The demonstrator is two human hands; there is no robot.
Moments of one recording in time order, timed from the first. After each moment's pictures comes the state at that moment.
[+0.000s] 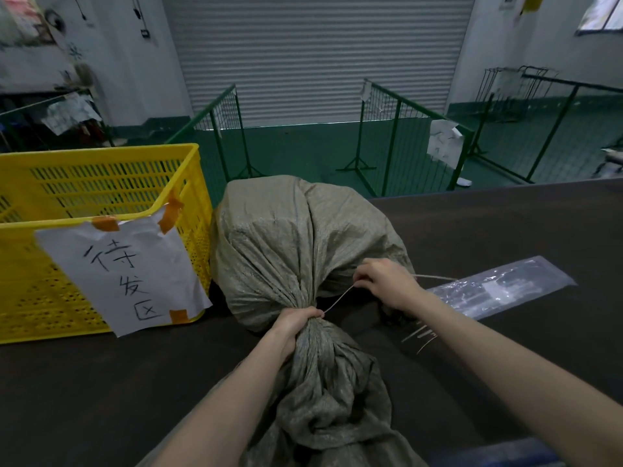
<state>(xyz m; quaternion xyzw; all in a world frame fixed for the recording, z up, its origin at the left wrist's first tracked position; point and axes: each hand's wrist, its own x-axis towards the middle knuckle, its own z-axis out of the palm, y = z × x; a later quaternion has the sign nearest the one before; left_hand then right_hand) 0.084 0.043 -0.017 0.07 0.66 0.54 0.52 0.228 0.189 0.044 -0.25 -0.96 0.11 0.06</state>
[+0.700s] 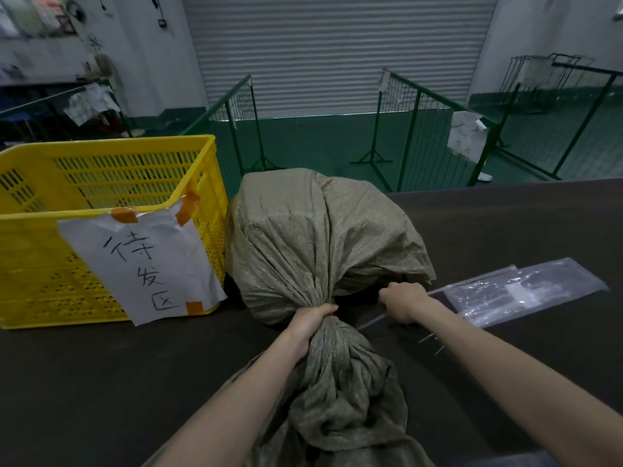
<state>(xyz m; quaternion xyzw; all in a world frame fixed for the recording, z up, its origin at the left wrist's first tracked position) 0.083 0.038 -0.023 0.06 0.62 0.57 0.54 0.216 0.186 0.011 -0.32 -0.93 0.04 -0.20</state>
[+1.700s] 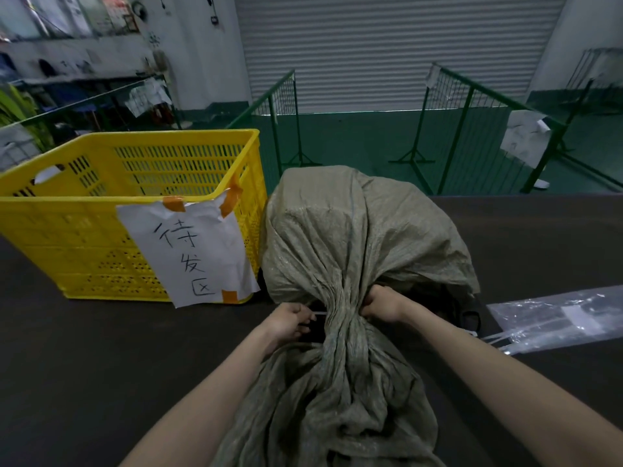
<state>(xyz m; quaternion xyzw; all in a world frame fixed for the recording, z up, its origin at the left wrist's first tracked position) -0.002 -0.021 -0.032 0.19 0.75 0.42 0.48 0.141 0.161 -0.010 -0.30 -0.88 0.35 -0.11</state>
